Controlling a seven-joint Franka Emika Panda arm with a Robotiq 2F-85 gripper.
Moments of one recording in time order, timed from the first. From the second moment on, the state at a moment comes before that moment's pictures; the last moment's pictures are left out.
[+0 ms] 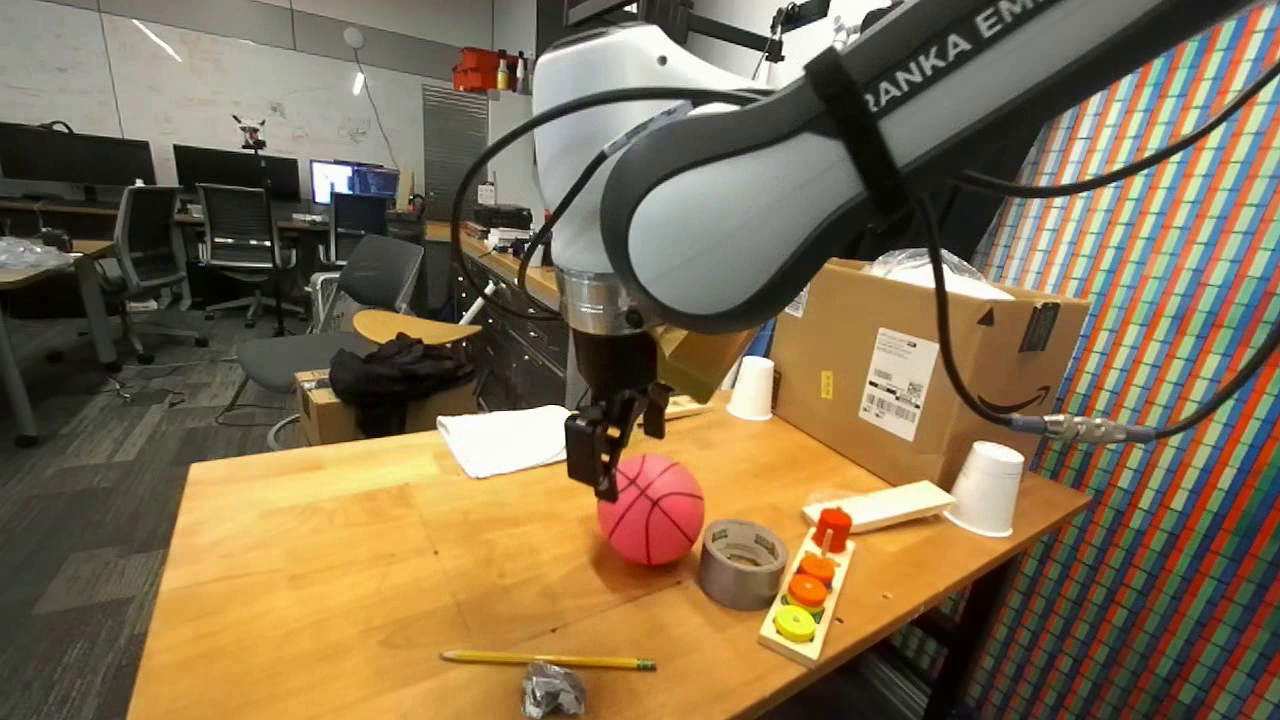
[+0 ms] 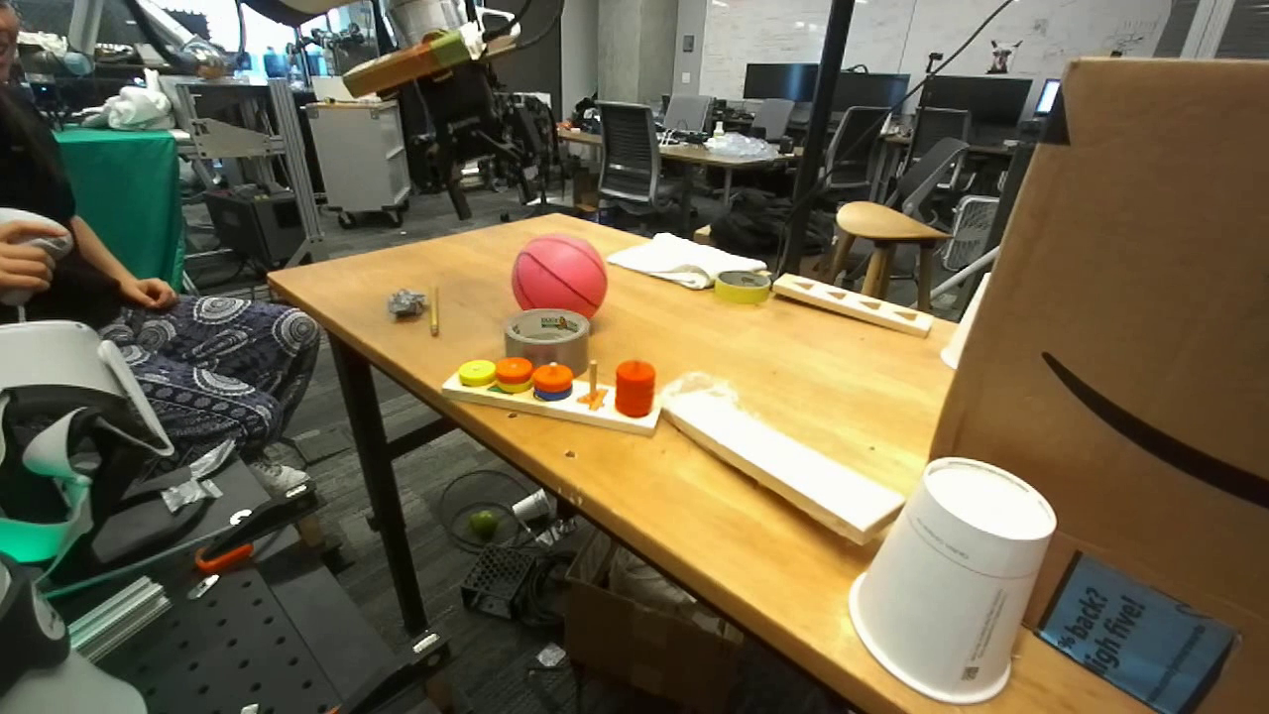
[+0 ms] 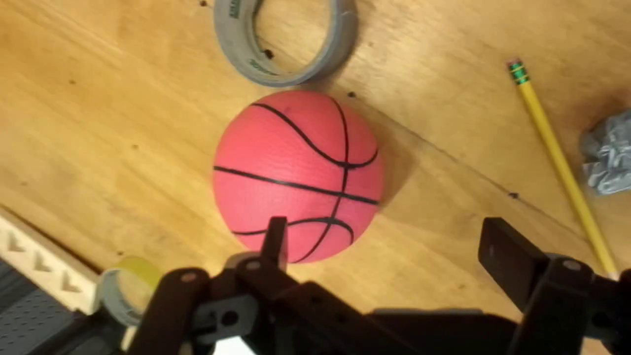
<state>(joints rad) 0.26 -0.04 0.21 -2.22 -0.42 2.18 0.18</state>
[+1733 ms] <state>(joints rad) 0.31 0.05 0.31 -2.27 -0.01 2.58 0.17</state>
